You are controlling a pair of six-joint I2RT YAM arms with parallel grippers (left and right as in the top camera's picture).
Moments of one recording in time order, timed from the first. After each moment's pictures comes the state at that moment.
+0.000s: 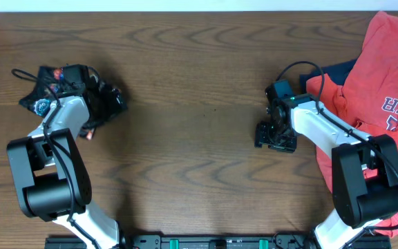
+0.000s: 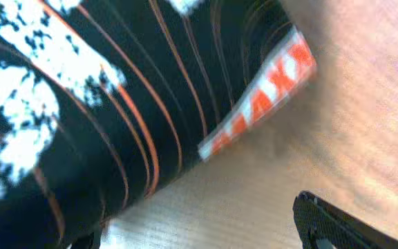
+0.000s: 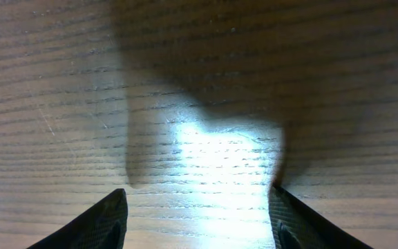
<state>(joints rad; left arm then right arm) 0.21 1.87 1.11 -0.42 0.18 -0.30 0.27 1.82 1.05 -0.82 -0.14 0.45</state>
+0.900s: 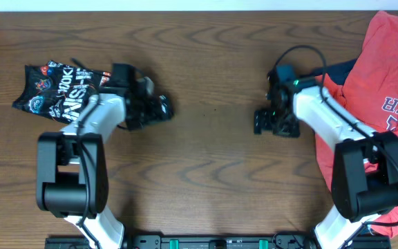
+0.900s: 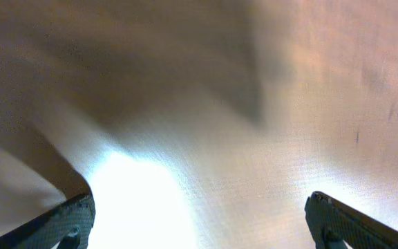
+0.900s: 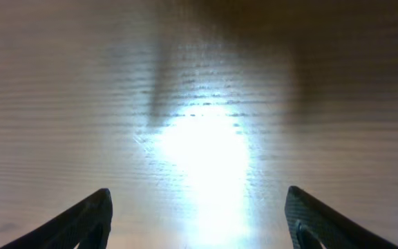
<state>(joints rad) -0.09 1.86 1.11 -0.65 0.39 -0.24 0.24 1.86 1.28 -0.98 -0.12 0.34</state>
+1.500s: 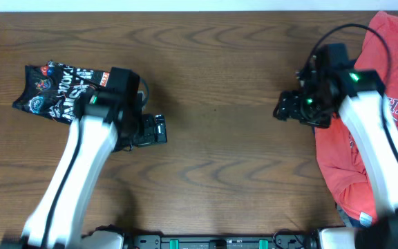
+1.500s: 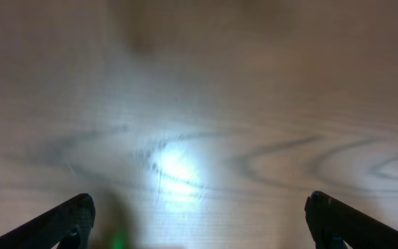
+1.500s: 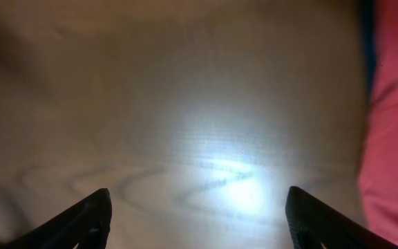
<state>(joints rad) -0.20 1.40 1.20 -1.19 0.14 -0.33 0.11 1.54 1.36 -1.14 -0.24 0.28</state>
